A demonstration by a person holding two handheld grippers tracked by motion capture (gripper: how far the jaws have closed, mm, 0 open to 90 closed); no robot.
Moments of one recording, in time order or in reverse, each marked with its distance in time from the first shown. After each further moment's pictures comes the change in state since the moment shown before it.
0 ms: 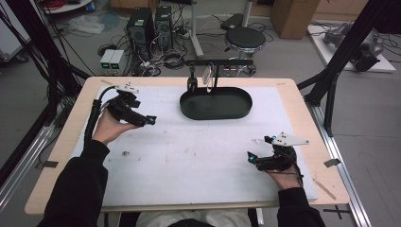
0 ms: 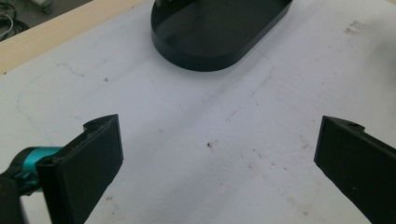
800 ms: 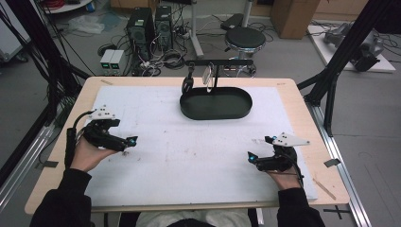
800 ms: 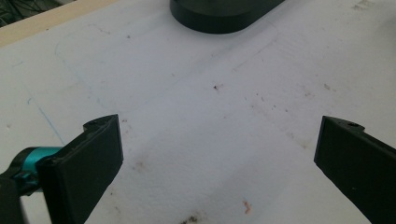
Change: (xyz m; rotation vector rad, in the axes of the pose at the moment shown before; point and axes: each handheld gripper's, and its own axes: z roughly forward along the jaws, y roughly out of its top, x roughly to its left) left arm -0.019 -0.076 -0.043 -0.066 0.090 -0.001; right arm 0.001 0.000 -0.002 -0.007 -0.005 0.002
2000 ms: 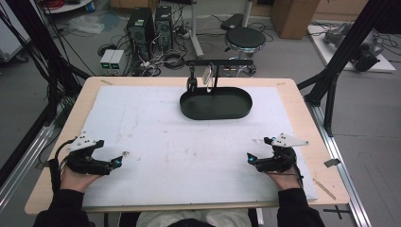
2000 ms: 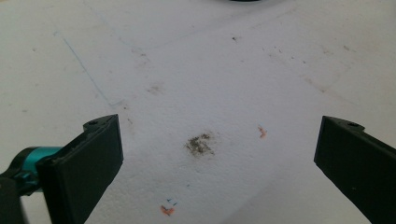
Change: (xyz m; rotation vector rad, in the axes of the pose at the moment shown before) left arm -0.001 -0.079 -0.019 -0.074 0.055 -0.058; right arm 0.002 -0.001 0.001 0.016 0.010 0.002
